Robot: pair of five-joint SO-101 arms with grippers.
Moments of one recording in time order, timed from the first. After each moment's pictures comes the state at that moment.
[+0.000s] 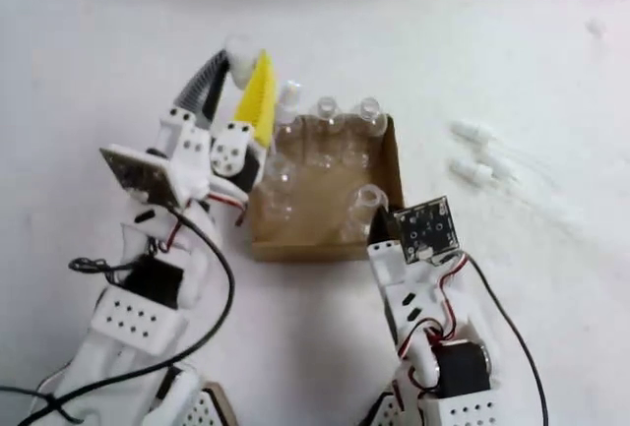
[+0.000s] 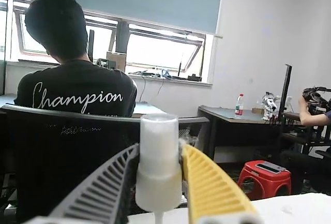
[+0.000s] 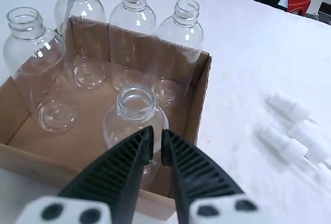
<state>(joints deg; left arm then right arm) 14.5 -55.2 64.4 -14.3 8.0 -13.8 -103.3 86.5 50.7 11.9</state>
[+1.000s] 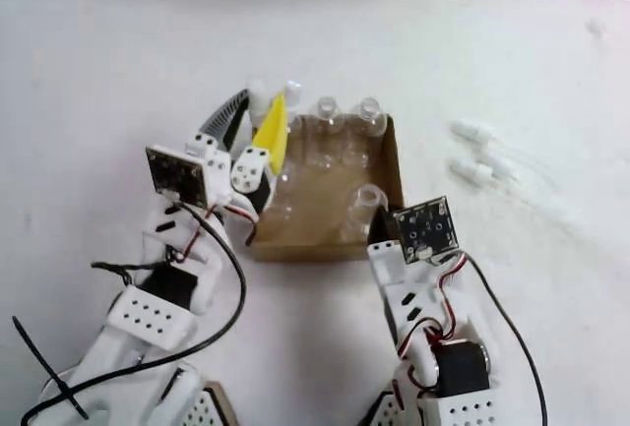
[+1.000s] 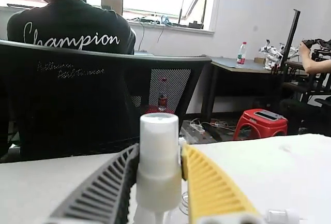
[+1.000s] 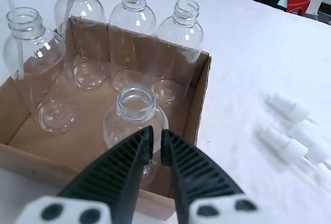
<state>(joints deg) 15.5 -52.6 74.4 -15.3 8.0 -13.8 -103.3 86.5 50.7 11.9</state>
